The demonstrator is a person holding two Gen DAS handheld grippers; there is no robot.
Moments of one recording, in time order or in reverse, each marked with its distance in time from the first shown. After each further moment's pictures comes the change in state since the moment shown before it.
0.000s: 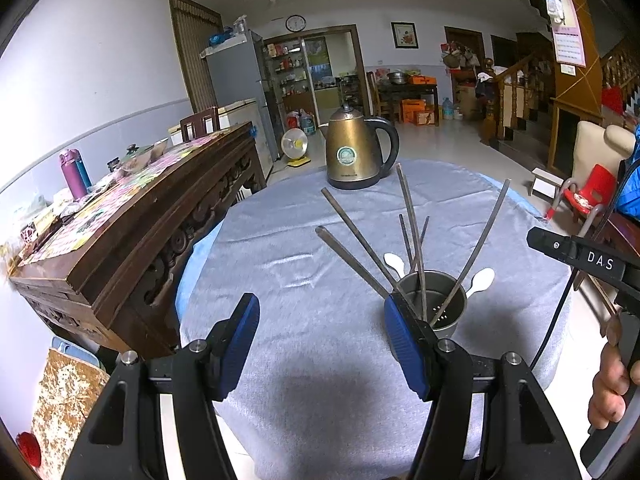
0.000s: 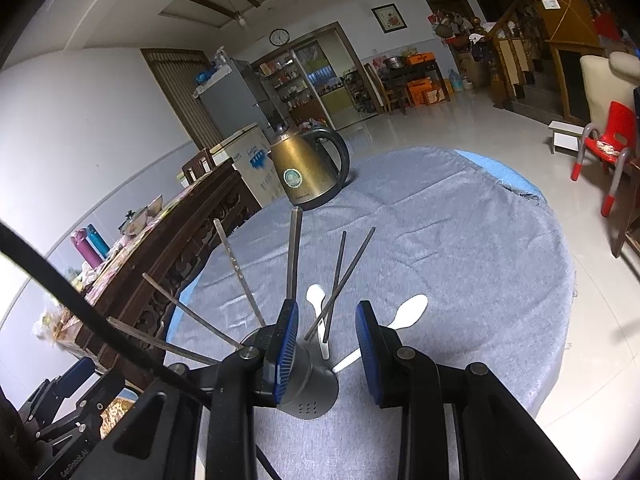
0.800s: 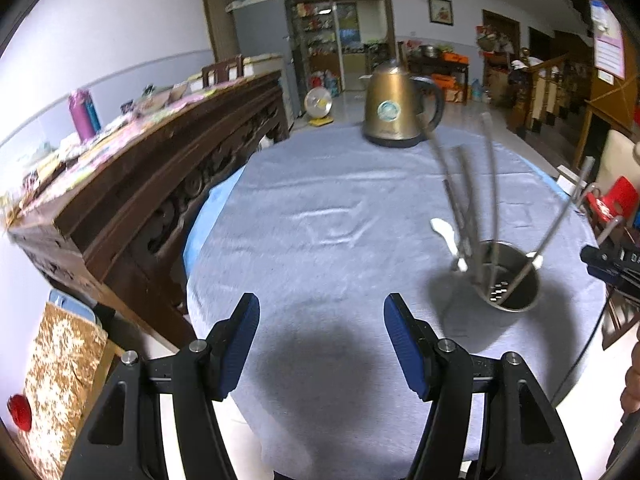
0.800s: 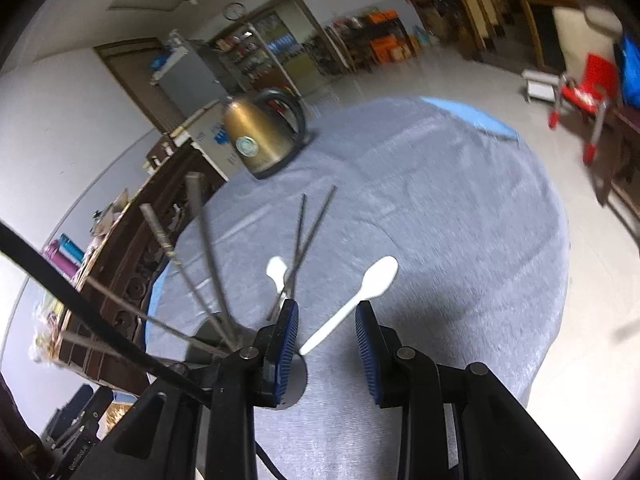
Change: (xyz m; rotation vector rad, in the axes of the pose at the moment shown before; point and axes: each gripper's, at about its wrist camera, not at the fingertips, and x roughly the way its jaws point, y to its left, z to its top) left arm 0.067 0.052 -0.023 -0.113 0.160 0.039; right arm 0.047 -0.043 -0.005 0.143 0.153 -0.075
